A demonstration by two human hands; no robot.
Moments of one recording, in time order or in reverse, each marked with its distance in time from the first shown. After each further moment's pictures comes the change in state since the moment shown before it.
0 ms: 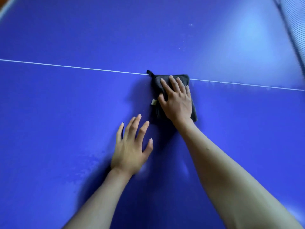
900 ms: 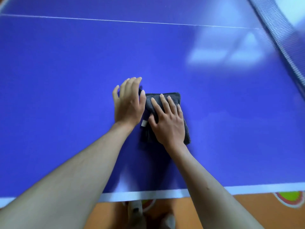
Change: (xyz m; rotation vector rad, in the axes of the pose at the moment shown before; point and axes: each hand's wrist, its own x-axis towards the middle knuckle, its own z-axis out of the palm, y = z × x) left_hand -0.205 0.019 -0.061 -0.173 0.273 -0.032; right_hand -0.427 -0.093 -0.056 -0.025 0.034 0.060
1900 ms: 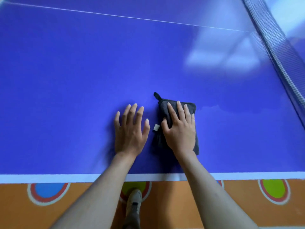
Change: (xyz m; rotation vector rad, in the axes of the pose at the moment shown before) left_hand -0.126 0.024 -0.024 0.159 -0.074 -0.027; right_hand -0.059 0.036 -0.022 -0.018 0.073 0.142
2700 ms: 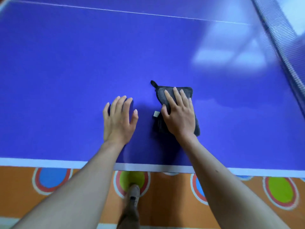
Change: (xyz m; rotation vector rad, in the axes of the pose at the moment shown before) left_hand 0.005 0.003 -0.010 0.004 -0.090 -0.073; right_hand 0.036 0.035 0.001 0.057 -0.074 -0.133
